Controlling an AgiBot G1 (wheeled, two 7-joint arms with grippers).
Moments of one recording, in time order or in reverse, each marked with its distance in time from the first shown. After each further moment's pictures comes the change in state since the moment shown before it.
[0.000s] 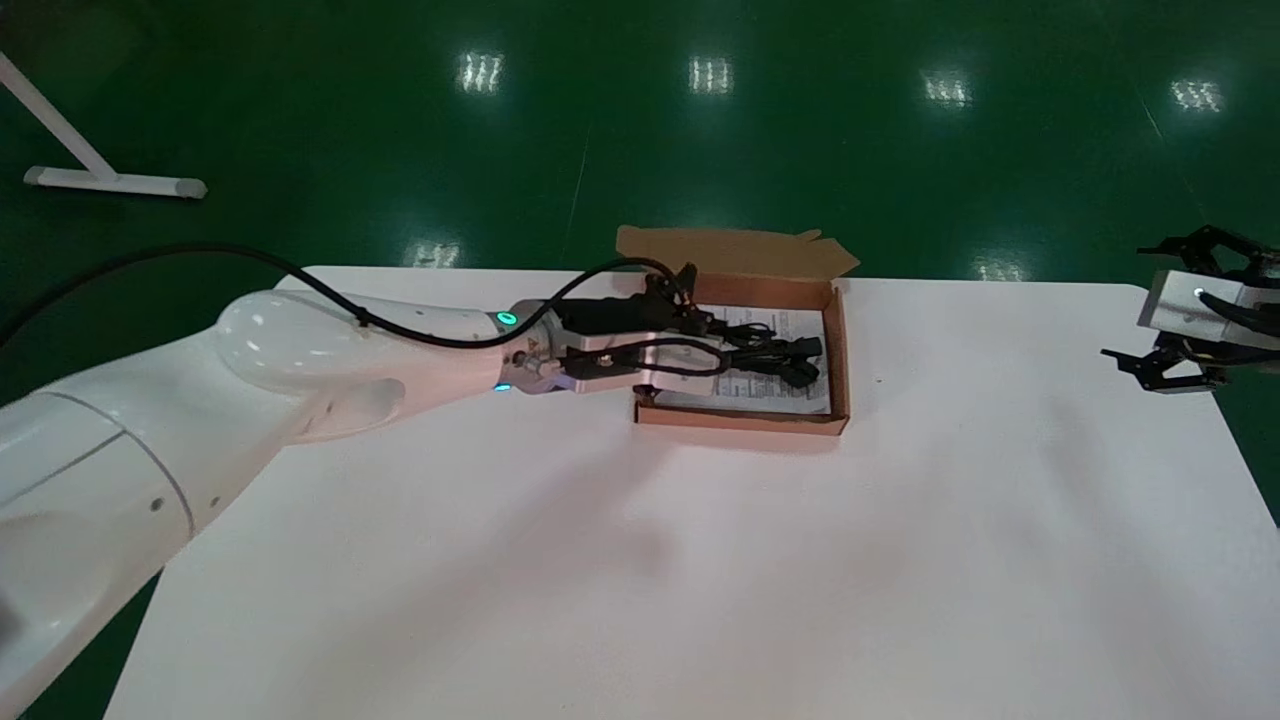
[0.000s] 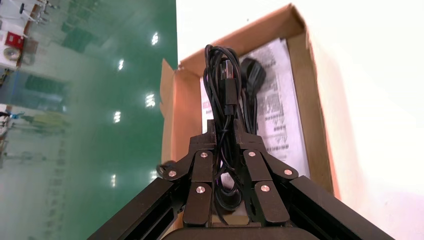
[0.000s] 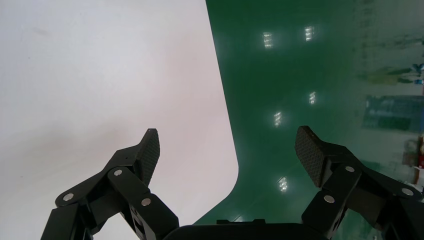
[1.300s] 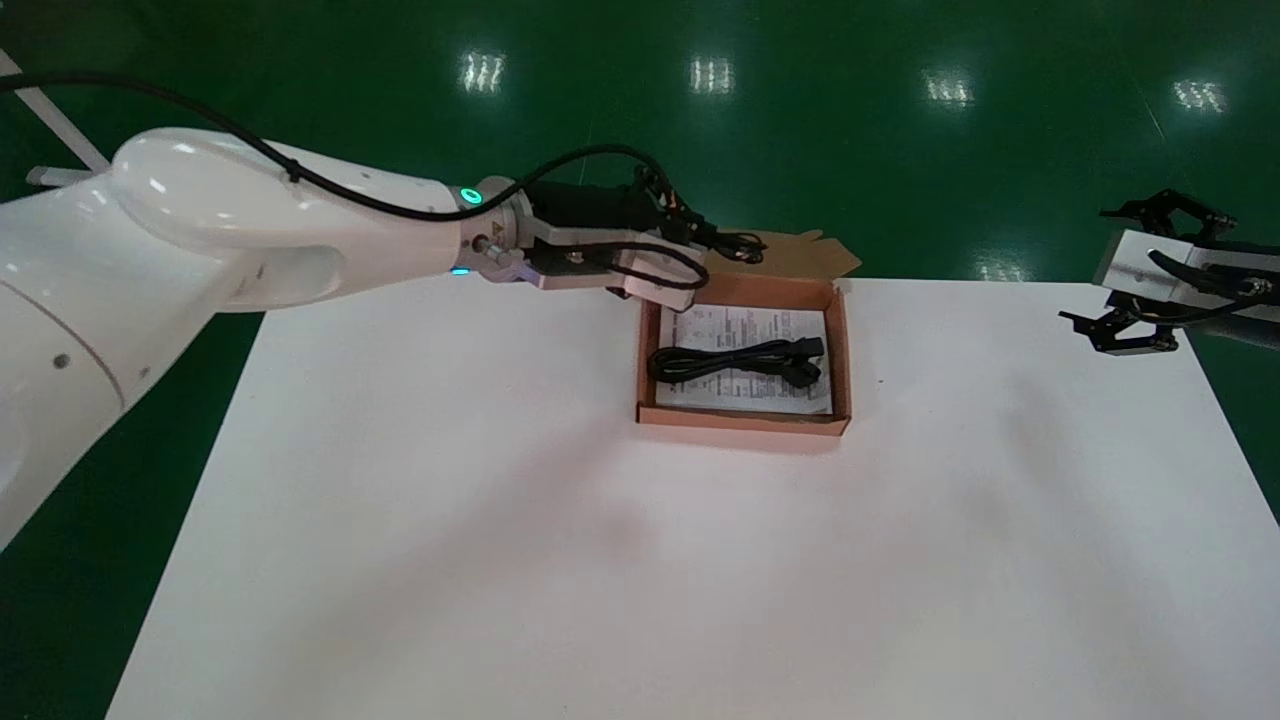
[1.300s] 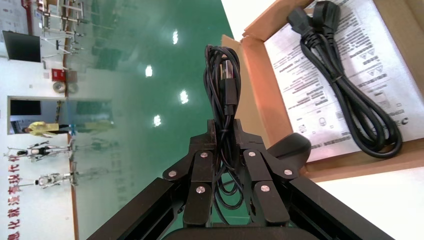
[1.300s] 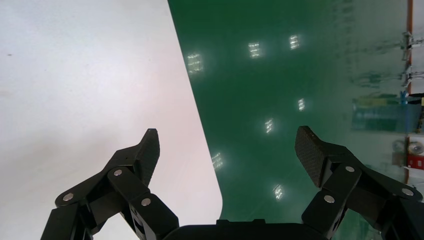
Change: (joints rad) left arm -0.142 -0.006 -0.089 0.053 0.145 0.135 0.079; right arm -0.001 -0.082 0.019 -0.002 0.028 0.061 0.022
